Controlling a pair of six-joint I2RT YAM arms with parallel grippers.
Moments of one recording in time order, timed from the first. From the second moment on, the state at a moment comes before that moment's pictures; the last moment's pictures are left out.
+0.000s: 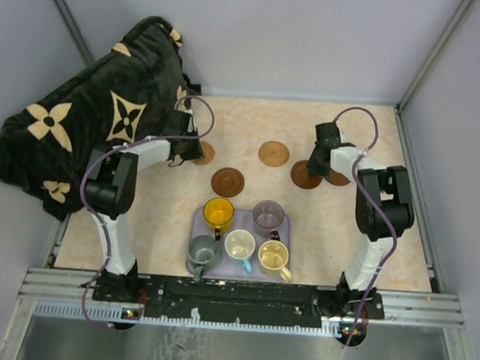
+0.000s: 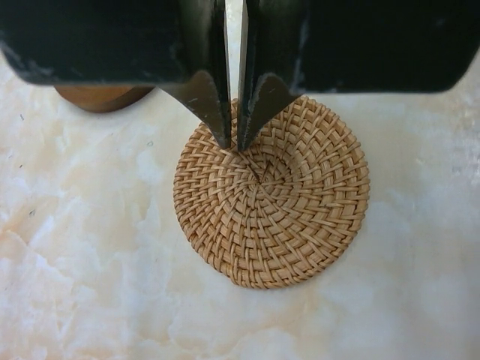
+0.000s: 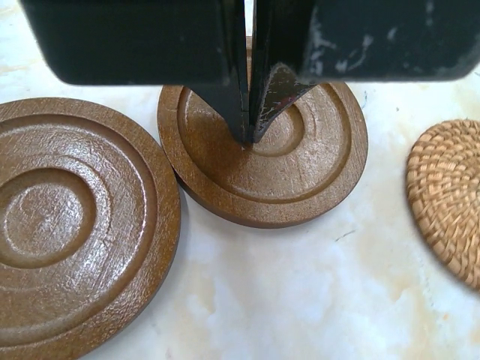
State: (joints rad) left arm -0.26 1.99 1.29 -0.12 0.09 -0.40; right arm 0.21 1.88 1.21 -0.36 0.11 0.55
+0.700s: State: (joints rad) left arm -0.27 1.66 1.18 -0.09 0.17 -0.39; right arm 0.18 1.66 1.20 -0.34 0.04 0.46
